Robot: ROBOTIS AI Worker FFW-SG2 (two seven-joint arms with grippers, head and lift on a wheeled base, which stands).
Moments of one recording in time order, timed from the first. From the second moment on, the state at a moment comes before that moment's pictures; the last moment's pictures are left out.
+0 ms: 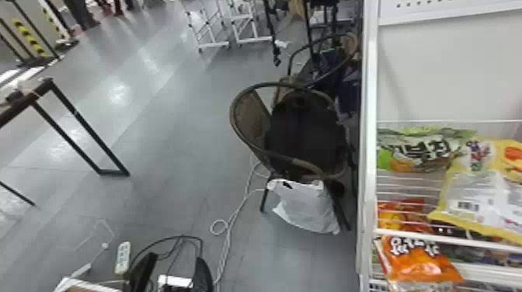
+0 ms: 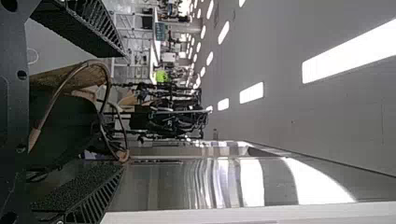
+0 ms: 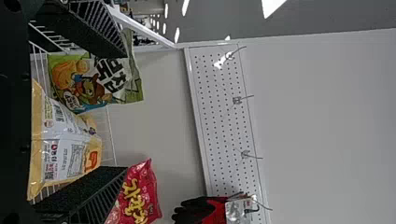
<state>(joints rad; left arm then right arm) 0.87 0.31 0.03 -1.67 0.28 -0.99 0.09 0.81 0.00 0.15 -1.70 -0.03 -1.03 -0.05</state>
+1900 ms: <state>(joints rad) 0.87 0.31 0.03 -1.67 0.28 -0.99 0.09 0.81 0.00 0.15 -1.70 -0.03 -1.03 -0.05</state>
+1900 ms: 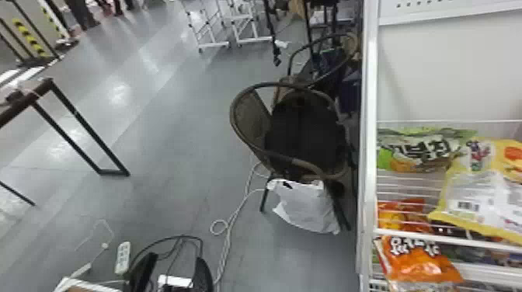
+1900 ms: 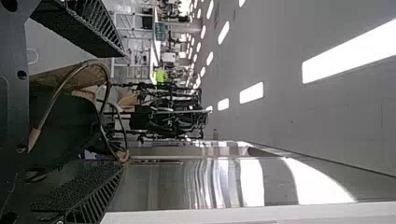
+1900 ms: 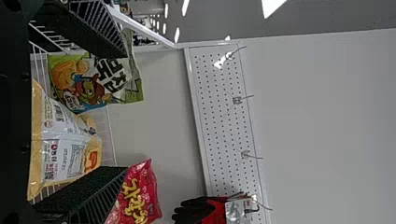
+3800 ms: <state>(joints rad) 0.87 0.31 0.03 -1.67 0.28 -0.99 0.09 0.81 0.00 0.15 -1.70 -0.03 -1.03 -0.05</state>
